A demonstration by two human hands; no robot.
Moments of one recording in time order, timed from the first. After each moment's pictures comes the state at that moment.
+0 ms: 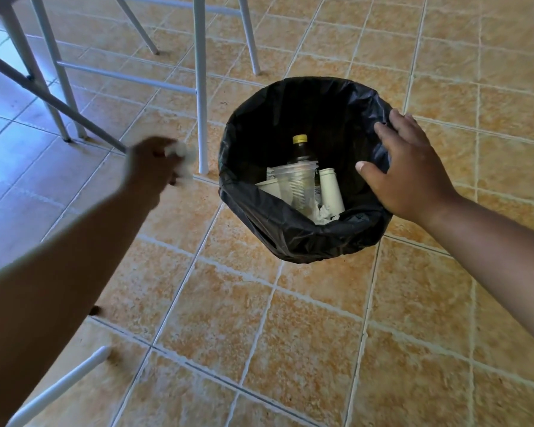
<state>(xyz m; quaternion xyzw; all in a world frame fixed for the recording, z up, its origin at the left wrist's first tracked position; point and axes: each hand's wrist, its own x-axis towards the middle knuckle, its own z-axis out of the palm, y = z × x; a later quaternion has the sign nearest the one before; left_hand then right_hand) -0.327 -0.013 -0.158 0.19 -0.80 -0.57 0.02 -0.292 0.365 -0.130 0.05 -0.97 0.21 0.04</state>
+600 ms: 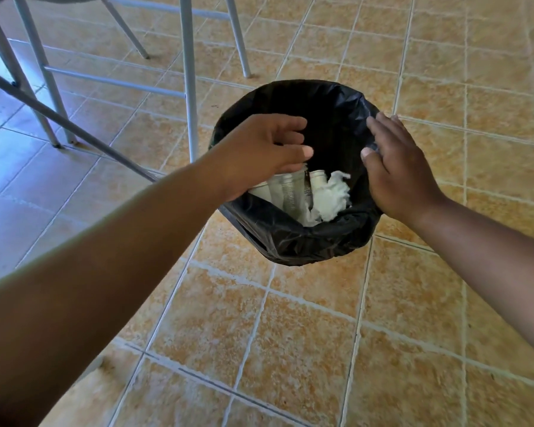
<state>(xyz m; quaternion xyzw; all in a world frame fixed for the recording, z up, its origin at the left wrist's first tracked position) -0.306 0.137 -0.074 -0.06 -0.77 -0.60 -0.21 -0.291 0.366 -0.128 0.04 -0.95 0.30 0.05</state>
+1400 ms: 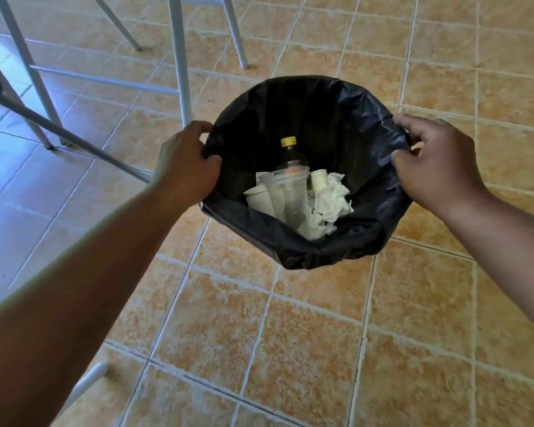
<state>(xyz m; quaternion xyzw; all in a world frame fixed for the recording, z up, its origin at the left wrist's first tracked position) -0.330 0.068 -0.119 0.06 -0.95 -0.31 0.00 -0.305 0.392 -0.121 -0.04 -0.94 0.32 0.09</state>
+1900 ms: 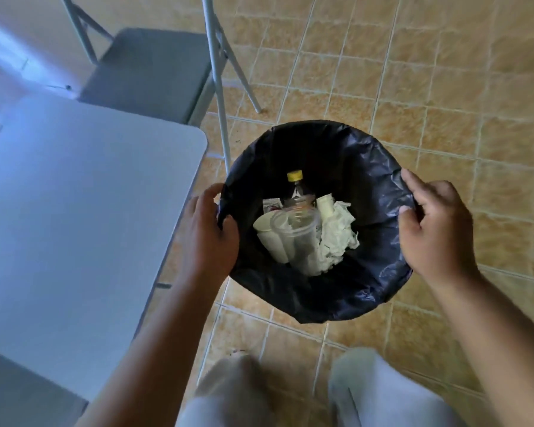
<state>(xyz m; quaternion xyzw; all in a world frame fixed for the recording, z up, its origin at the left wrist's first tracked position) -0.231 0.103 0.226 0.11 -0.94 -0.32 0.02 -0.216 0.401 0.215 -0.08 -0.95 0.30 0.09</state>
